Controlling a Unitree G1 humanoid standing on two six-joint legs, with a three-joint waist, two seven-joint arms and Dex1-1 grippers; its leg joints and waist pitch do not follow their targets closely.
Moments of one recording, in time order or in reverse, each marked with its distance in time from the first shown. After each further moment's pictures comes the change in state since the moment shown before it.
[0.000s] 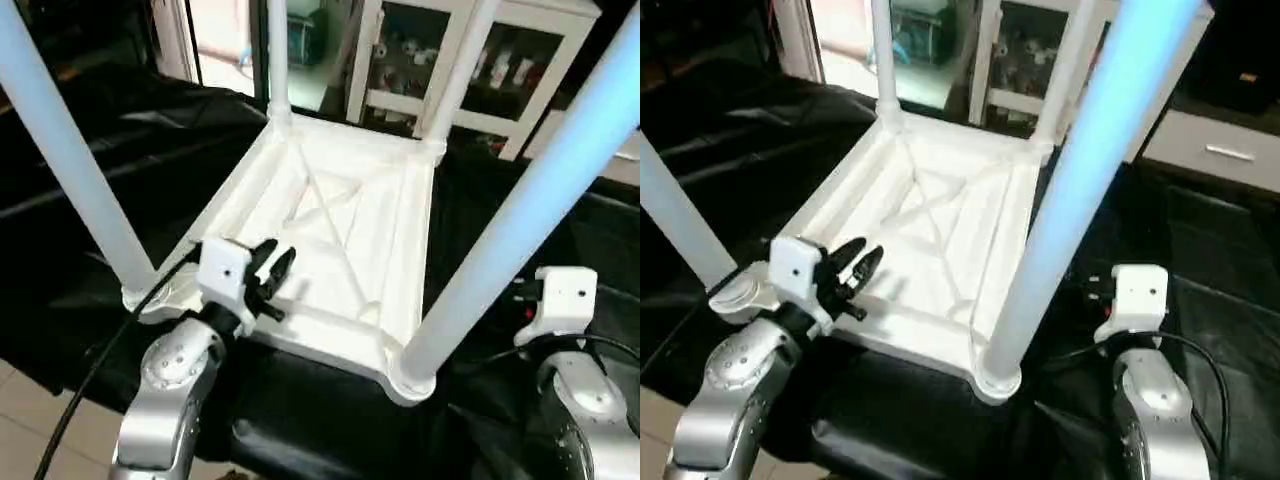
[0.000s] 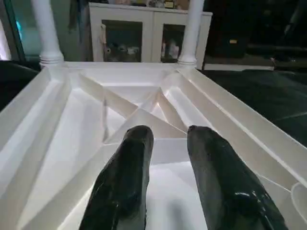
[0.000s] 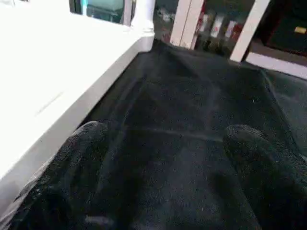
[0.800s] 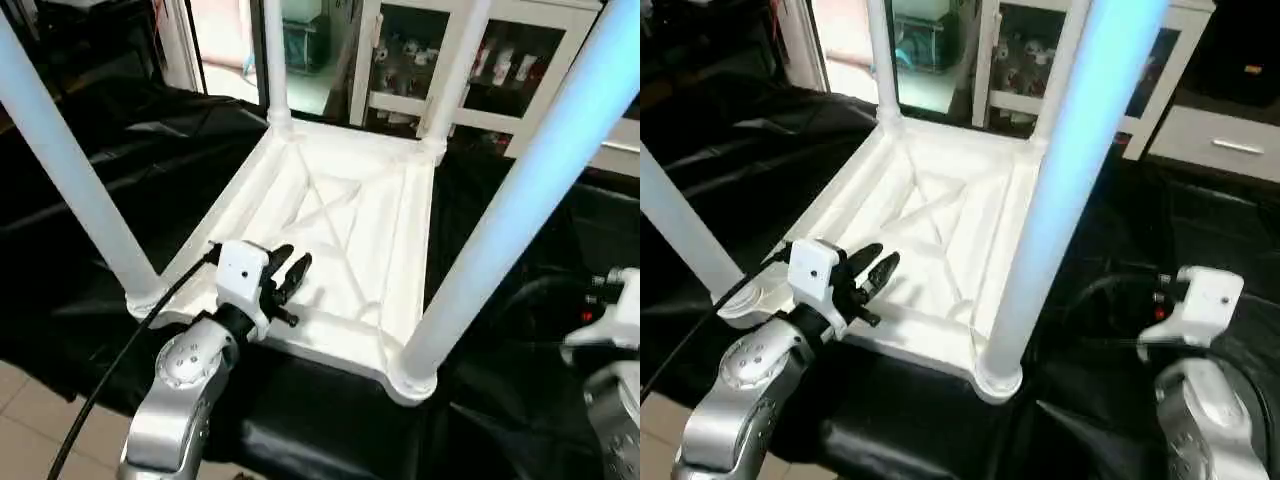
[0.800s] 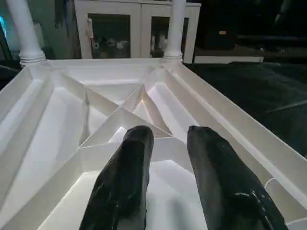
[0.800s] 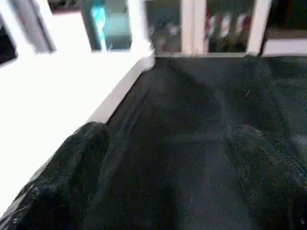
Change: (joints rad) left arm -0.006 0.010 -0.043 -0.033 -0.015 0.047 0.015; right arm 0.064 -0.035 -0.181 -0.065 0.283 0.026 0.178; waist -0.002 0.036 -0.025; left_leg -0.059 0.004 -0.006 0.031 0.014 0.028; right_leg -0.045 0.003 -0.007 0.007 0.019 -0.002
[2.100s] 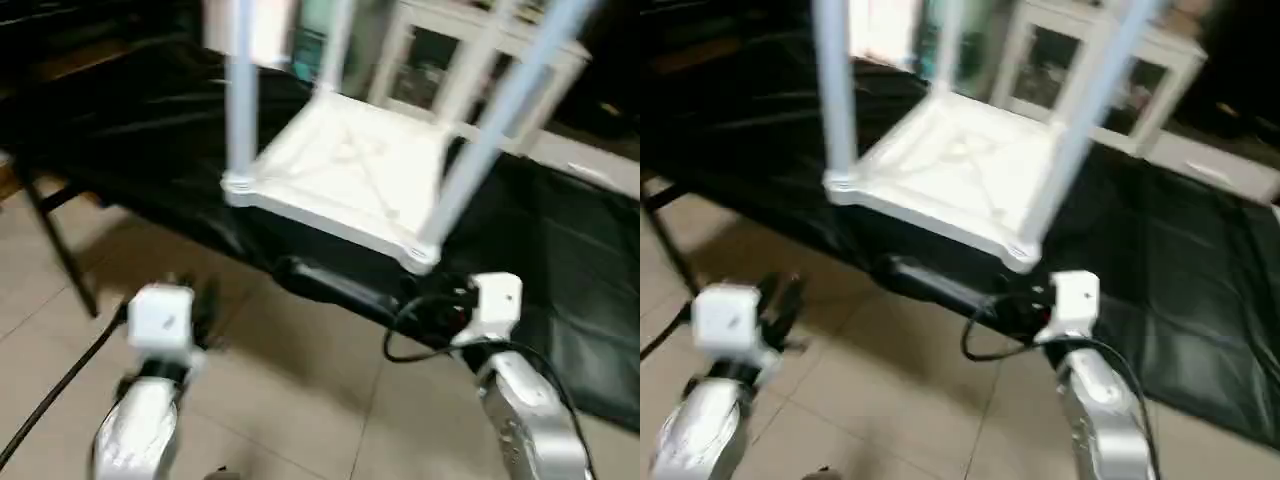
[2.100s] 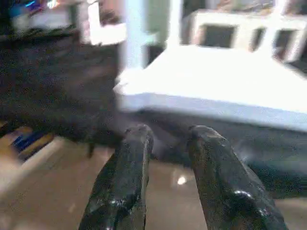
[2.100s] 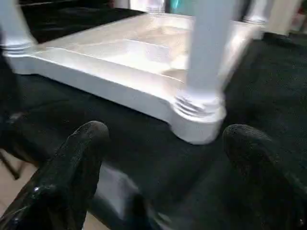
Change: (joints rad) left arm 0.206 -0.023 0.098 -0.105 0.121 -0.117 0.272; right arm -0.127 0.137 0.313 0.258 -0.183 -0.178 -0.003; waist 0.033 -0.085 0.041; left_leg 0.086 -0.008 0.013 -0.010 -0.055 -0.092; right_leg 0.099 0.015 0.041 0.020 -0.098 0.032
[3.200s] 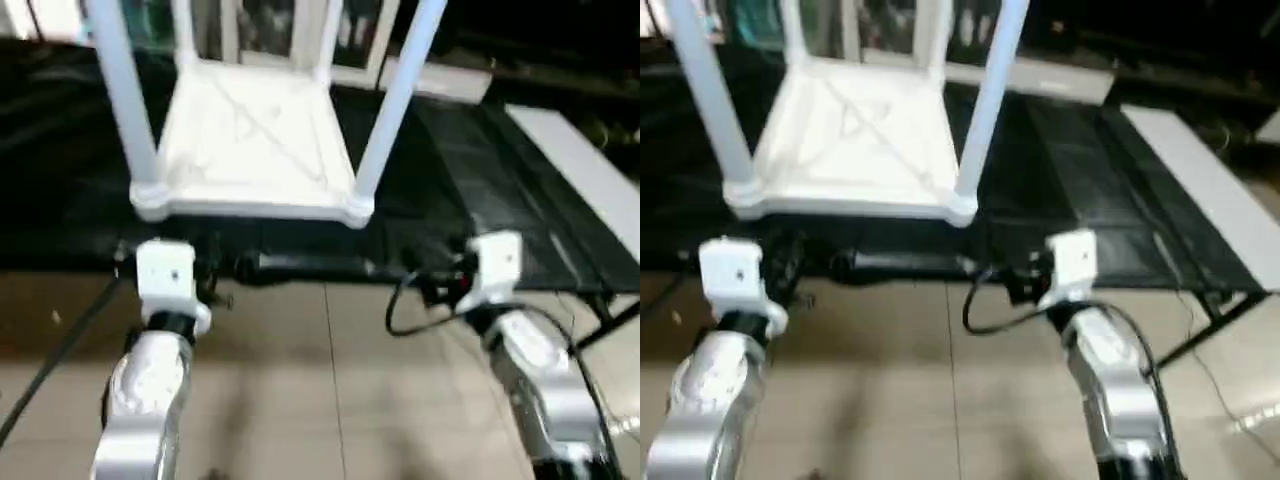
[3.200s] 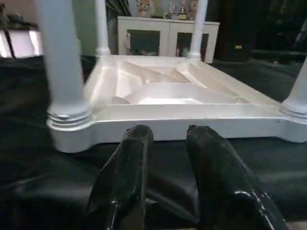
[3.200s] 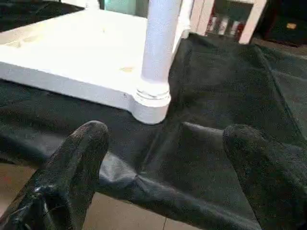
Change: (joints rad) left arm -0.134 0.031 0.042 0.072 0.009 0.005 0.040; right arm -0.162 -0.092 0.008 0.008 -0.005 0.064 0.055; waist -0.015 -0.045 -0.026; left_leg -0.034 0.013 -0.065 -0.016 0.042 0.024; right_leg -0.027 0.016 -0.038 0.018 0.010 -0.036
